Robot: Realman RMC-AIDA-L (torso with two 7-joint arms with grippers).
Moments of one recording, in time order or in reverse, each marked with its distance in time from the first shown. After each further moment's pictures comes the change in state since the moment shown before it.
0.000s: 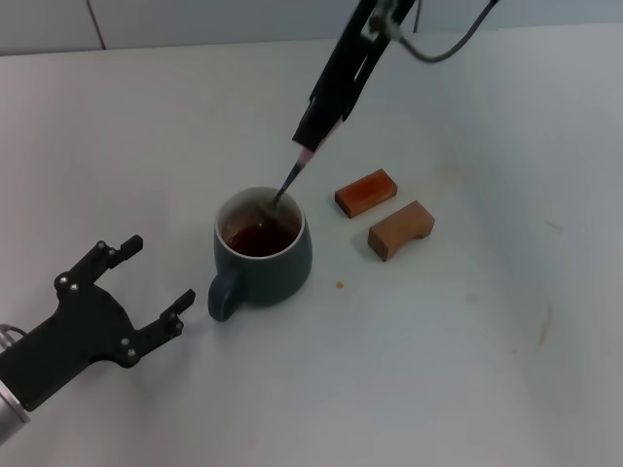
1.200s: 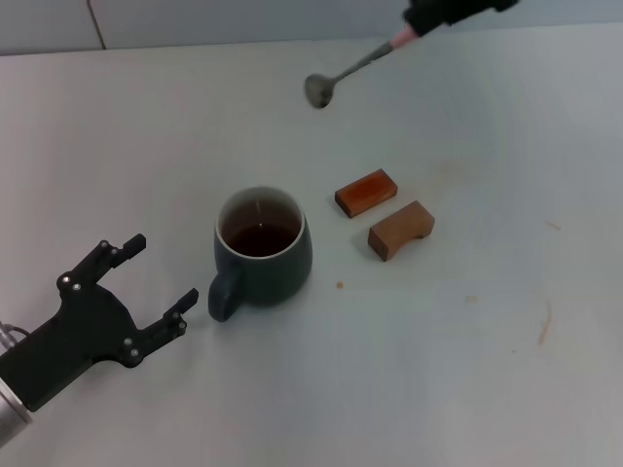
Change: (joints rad) left arm 0.001 -0.002 -0.002 -0.008 0.000 0.009 0.000; right arm -0.338 -0.113 0.200 -0.513 0.247 -0.135 0.032
